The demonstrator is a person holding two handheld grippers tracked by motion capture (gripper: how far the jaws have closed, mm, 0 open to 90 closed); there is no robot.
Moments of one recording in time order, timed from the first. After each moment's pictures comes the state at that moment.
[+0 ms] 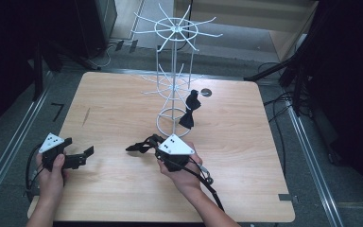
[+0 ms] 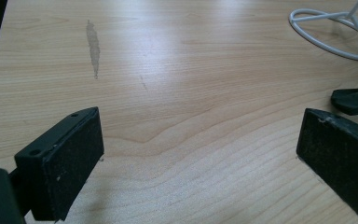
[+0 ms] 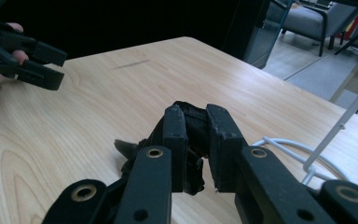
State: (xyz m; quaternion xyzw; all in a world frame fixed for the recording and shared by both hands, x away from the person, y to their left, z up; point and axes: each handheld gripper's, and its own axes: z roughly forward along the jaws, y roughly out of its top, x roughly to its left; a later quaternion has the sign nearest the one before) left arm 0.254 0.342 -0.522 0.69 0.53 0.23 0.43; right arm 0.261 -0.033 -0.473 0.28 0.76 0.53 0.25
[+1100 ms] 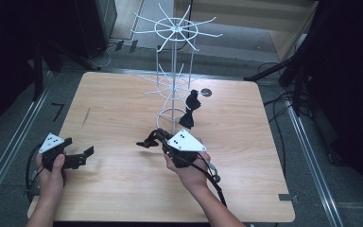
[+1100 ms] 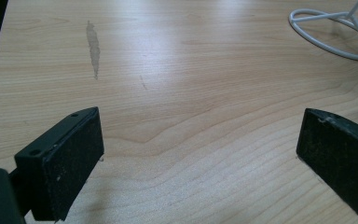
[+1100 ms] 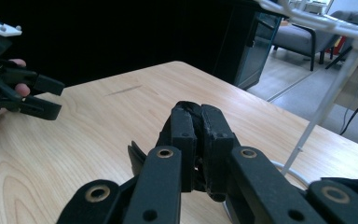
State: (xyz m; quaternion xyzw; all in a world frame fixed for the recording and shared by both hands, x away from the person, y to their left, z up) left arm 0.254 0.342 -0.522 0.69 0.53 0.23 0.43; right arm 0.260 -0.052 -0.447 0.28 0.73 0.56 0.26
